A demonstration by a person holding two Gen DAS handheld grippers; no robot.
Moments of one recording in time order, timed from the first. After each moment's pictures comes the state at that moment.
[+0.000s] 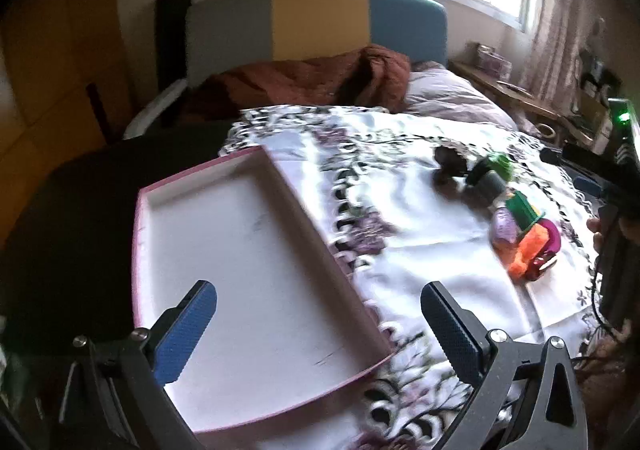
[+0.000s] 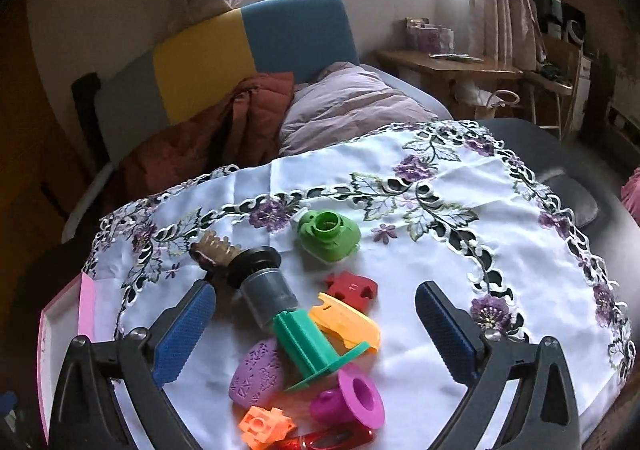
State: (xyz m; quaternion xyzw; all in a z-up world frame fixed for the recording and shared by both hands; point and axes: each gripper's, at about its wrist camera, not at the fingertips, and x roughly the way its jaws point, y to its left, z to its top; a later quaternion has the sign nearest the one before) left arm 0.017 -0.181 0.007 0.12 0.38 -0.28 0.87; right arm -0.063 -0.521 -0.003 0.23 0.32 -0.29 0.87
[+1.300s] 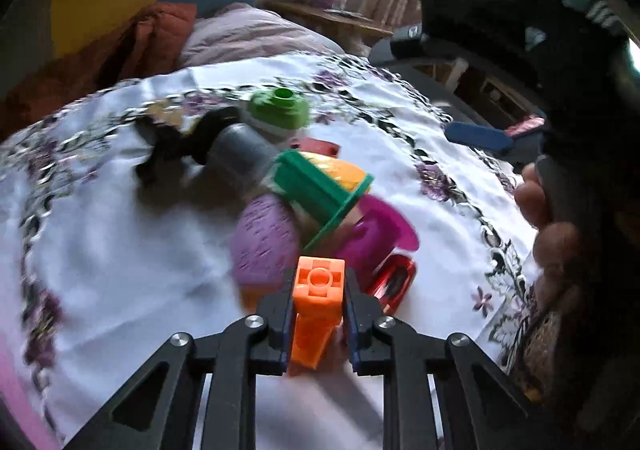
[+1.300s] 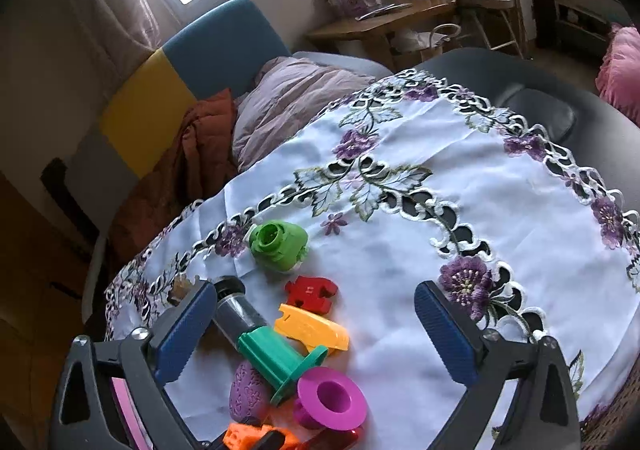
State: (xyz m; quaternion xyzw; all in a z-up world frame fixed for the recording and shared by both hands) left arm -0.021 -0.394 -0.055 0.16 0.43 -0.53 0.72; right arm -0.100 -0.568 -0.018 0.38 0.28 -0.31 0.83
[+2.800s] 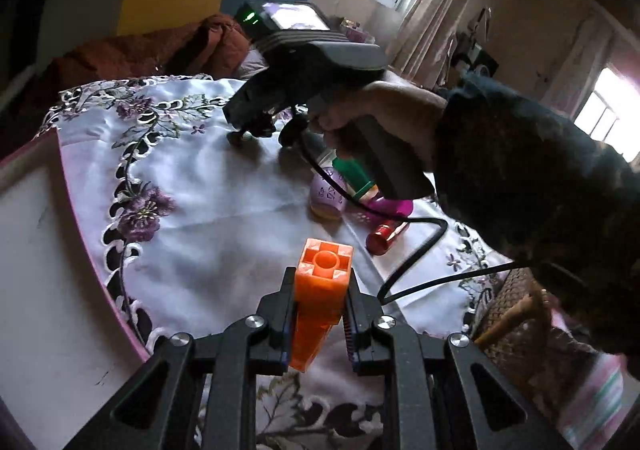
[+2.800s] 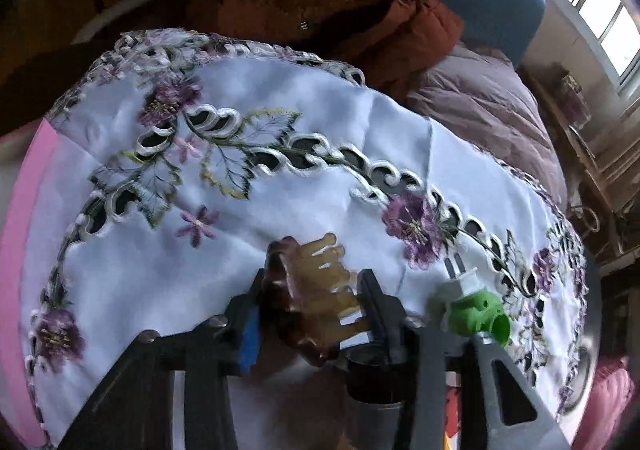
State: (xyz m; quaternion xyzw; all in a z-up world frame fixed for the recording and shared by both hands) left arm -0.023 -0.249 -0.024 0.06 0.42 -0.52 0.74; right arm 0.135 -0.464 -0.060 0.01 0.53 -0.12 0.84
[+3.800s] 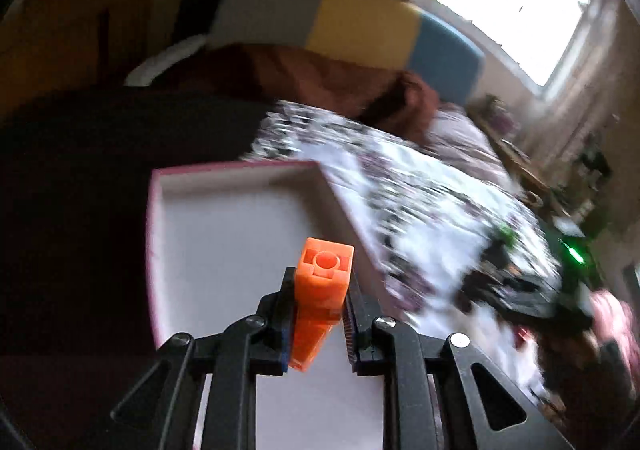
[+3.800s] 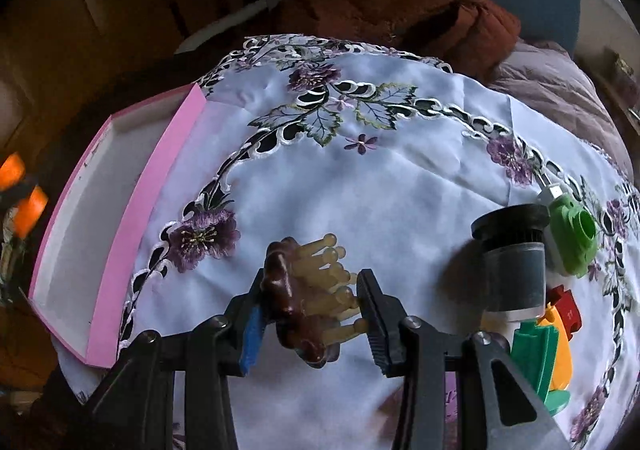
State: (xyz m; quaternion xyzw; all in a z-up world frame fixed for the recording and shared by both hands) left arm 0.137 -0.099 0.004 -0.03 0.44 -0.28 0.85; right arm 0.056 -0.404 -0.067 0.07 0.49 0.01 0.87
